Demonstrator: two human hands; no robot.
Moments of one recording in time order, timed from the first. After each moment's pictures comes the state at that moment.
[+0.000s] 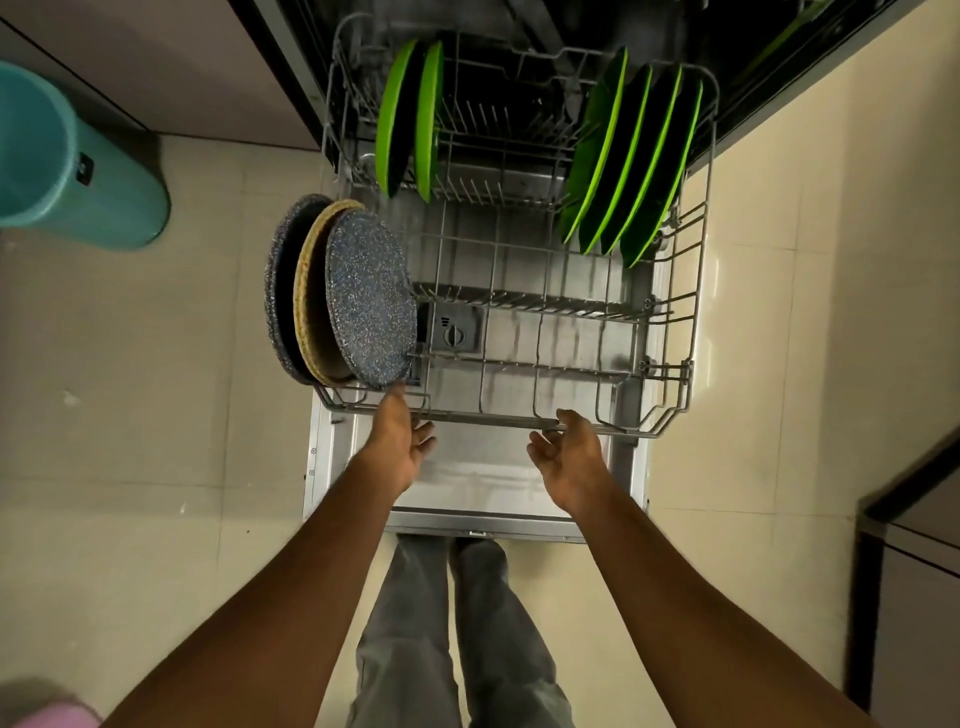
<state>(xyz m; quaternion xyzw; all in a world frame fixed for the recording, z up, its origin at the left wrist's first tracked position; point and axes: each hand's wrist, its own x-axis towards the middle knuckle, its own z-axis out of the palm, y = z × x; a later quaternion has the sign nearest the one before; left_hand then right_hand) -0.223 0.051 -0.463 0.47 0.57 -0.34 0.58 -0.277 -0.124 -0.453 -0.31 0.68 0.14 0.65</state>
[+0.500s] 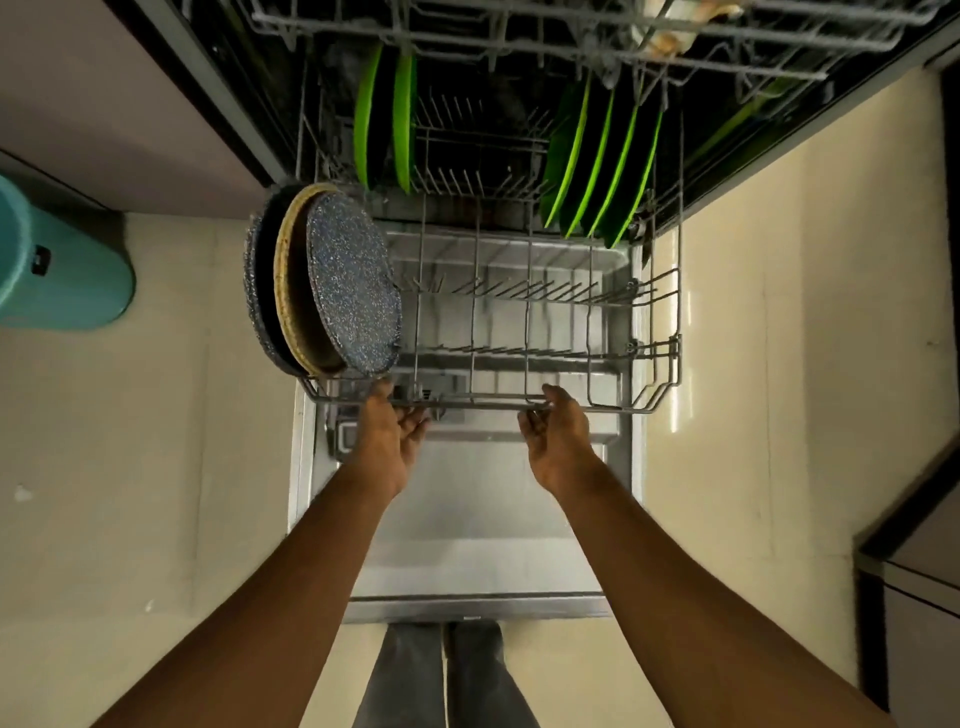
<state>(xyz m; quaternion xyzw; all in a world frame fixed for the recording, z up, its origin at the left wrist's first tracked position) -0.128 0.026 -0.476 0.44 0.53 -0.28 0.67 -0.168 -0.141 -0.471 -0.30 0.66 0.05 0.69</state>
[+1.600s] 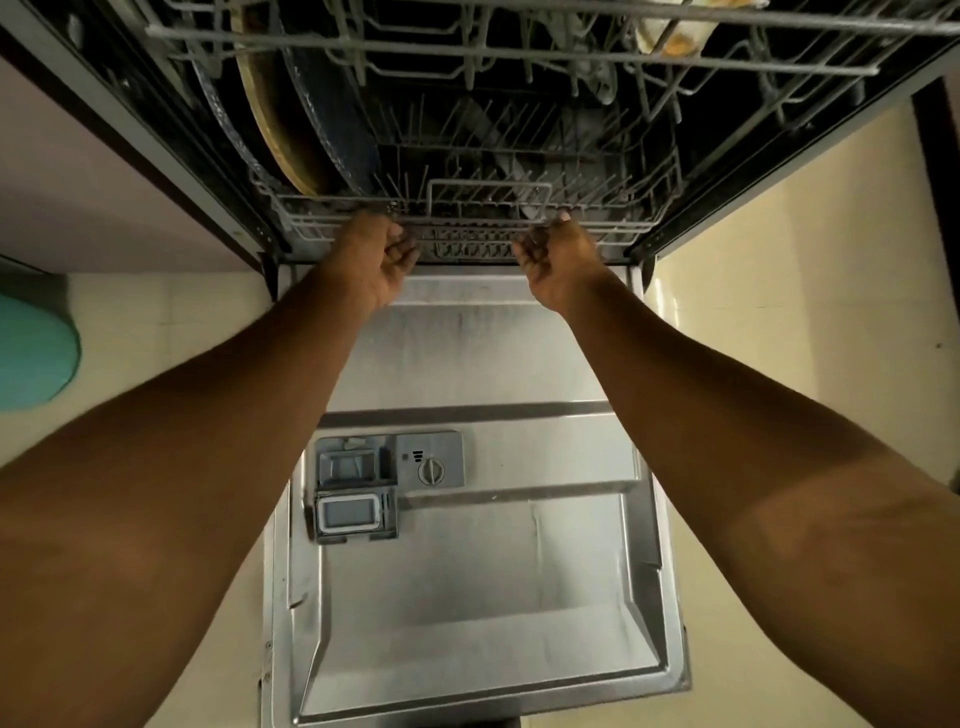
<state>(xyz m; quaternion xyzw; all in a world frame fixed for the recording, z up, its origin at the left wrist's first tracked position) 0.099 -0.032 -0.495 0.51 0.34 -0.28 0.74 0.055 -0.203 -0.497 -0.38 0.51 -0.02 0.77</state>
